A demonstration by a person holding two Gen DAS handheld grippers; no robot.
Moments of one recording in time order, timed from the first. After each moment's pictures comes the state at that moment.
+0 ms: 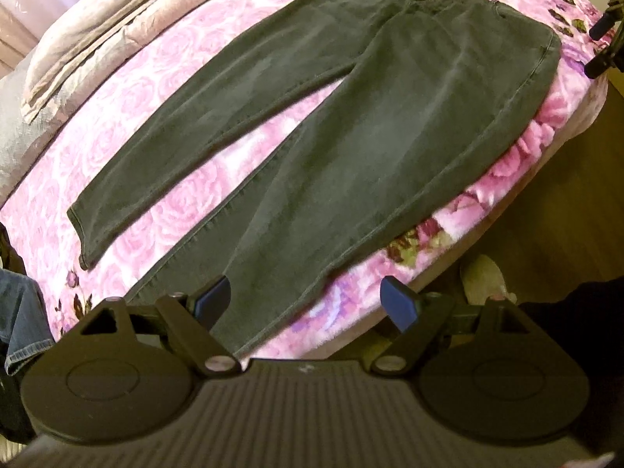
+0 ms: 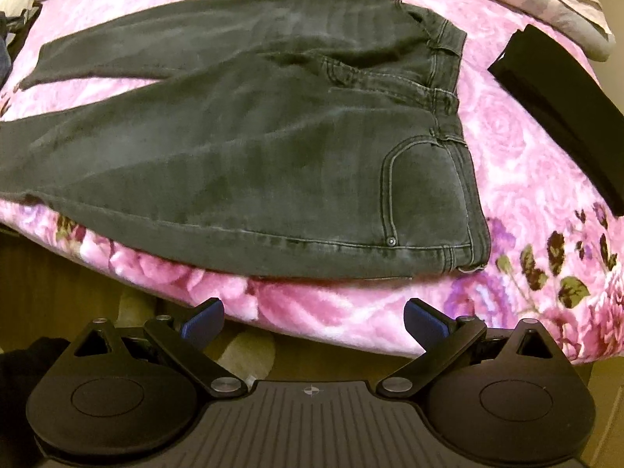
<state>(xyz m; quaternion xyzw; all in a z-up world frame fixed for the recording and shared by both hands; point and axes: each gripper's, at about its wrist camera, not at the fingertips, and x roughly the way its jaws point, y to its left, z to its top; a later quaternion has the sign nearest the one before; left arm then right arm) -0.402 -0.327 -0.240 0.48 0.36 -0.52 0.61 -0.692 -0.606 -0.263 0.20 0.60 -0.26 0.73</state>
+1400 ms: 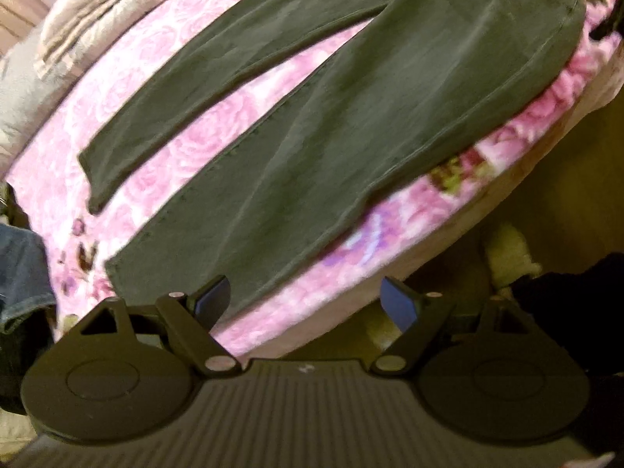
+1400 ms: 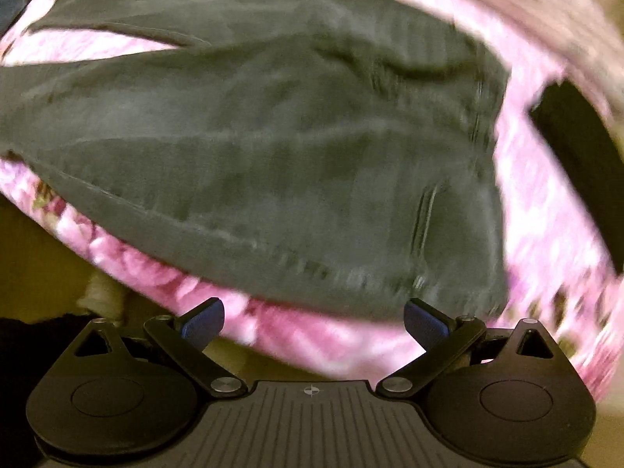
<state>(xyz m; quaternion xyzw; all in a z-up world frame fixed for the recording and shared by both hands) -0.371 -0.279 -0.280 0.51 0.36 -0.48 0.62 -0.651 -0.580 -0.299 0.08 0.62 -0.24 0.75</state>
